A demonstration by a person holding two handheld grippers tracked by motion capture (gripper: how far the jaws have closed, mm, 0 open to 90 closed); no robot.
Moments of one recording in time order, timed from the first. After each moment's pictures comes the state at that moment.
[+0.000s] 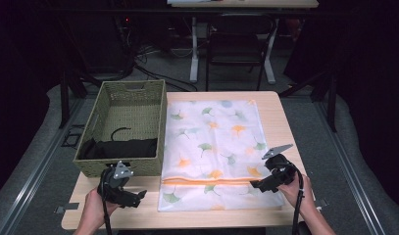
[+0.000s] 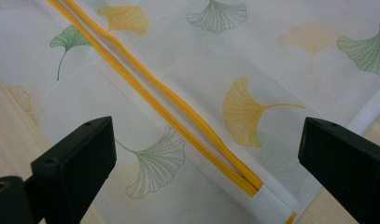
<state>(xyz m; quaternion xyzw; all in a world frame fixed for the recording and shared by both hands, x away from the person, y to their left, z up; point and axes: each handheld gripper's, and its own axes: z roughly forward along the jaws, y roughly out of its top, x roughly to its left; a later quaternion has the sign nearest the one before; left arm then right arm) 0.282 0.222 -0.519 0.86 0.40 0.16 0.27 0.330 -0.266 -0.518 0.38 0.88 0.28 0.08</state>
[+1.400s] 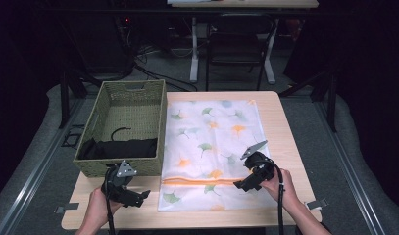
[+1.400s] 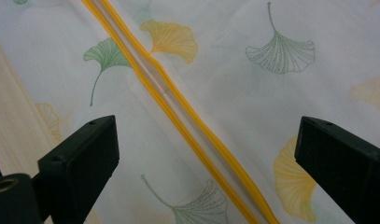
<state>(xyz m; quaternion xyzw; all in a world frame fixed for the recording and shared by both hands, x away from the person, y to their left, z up) 0.287 0.215 -0.520 0.87 0.39 0.14 0.28 0.347 -0.212 -0.523 0.32 0.91 0.26 0.05</state>
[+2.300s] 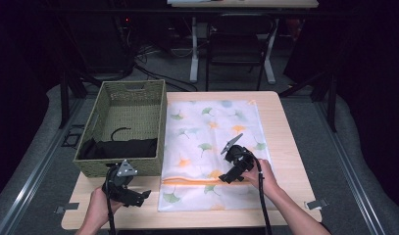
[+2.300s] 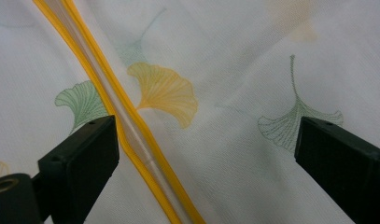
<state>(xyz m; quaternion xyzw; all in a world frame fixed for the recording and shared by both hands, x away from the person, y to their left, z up) 0.289 0.214 -0.521 0.87 0.39 0.13 0.28 0.384 -0.164 -0.540 0.29 0.93 0.23 0.05</state>
